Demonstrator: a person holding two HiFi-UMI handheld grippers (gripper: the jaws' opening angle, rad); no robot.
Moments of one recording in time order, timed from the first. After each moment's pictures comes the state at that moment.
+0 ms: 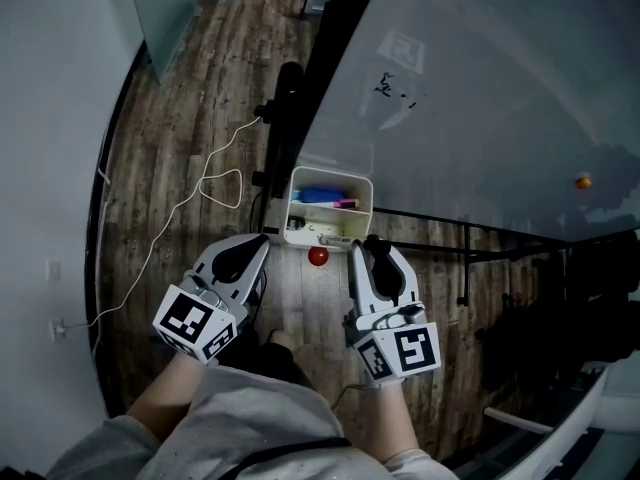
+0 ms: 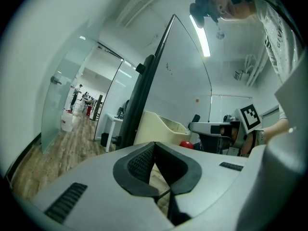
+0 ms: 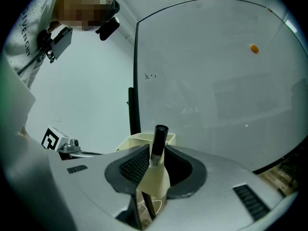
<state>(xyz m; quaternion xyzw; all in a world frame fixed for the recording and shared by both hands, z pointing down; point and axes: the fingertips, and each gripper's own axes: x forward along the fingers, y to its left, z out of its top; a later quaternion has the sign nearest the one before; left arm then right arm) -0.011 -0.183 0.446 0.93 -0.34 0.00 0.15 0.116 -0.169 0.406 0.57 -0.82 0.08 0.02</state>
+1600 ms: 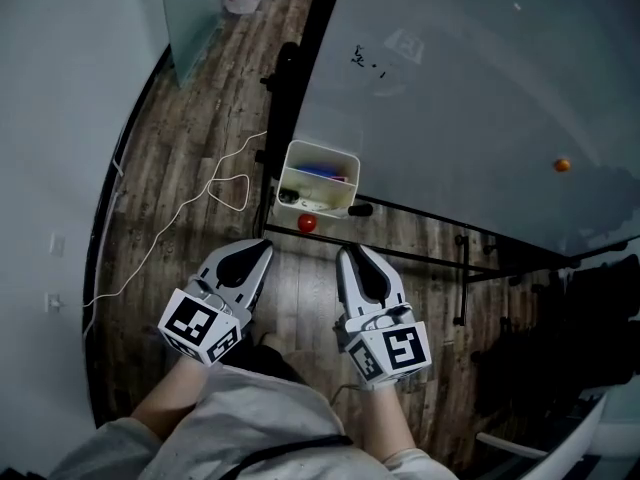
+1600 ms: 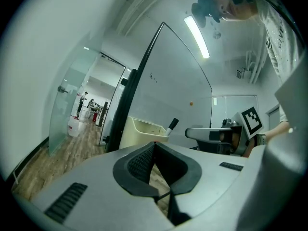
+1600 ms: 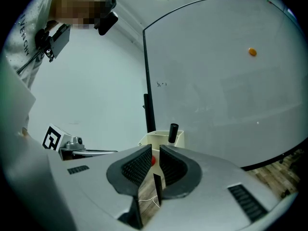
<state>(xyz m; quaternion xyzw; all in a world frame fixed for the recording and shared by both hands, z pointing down) 0.007 -0.105 0.424 0.91 -0.39 -0.02 0.13 0.115 -0.101 0.400 0.51 -0.86 0.09 0.01</state>
